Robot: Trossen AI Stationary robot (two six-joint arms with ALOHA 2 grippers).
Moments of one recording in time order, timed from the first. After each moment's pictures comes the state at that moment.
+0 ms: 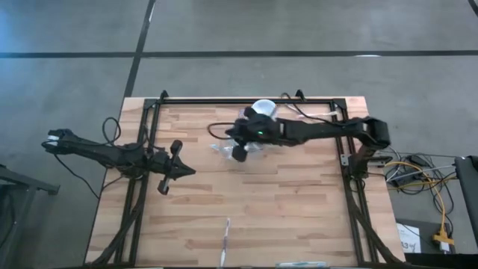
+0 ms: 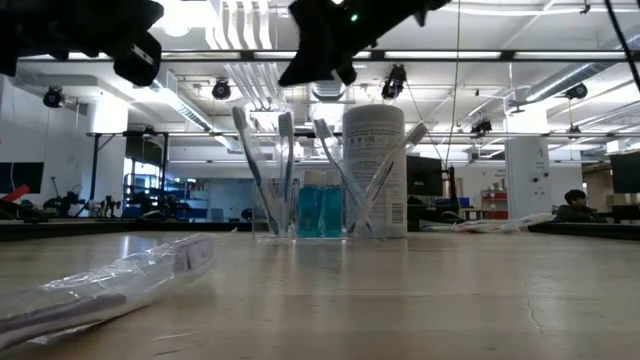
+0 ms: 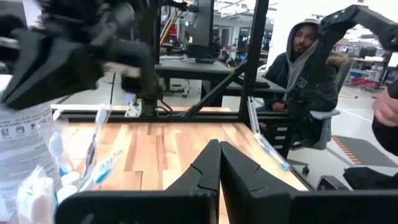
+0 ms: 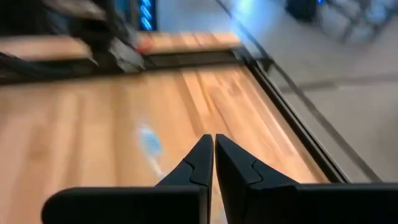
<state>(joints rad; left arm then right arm) -0.21 0.48 0.22 0.33 -0.02 -0.10 -0.09 1.76 1.40 -0.11 0.22 0.02</state>
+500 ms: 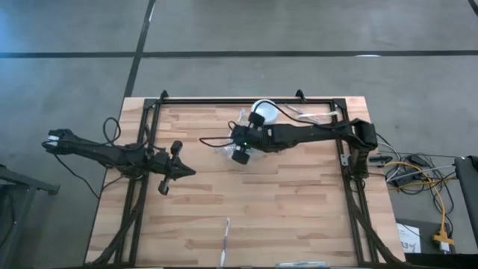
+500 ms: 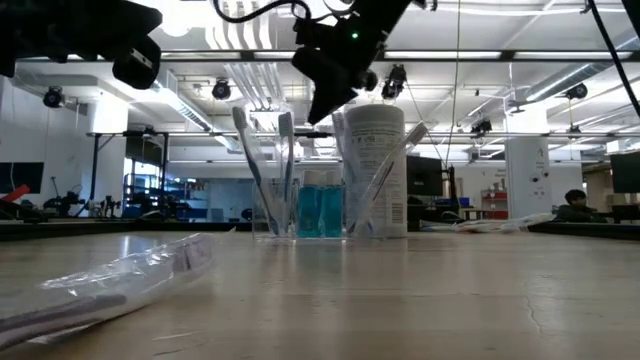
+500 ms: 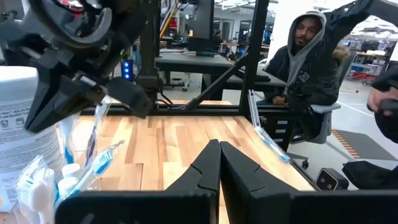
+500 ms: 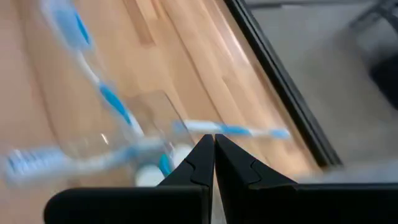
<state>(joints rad) -0.21 0.47 0.22 0.29 -0.02 -0.10 -0.04 1.87 1.56 -0.58 0.50 0.13</state>
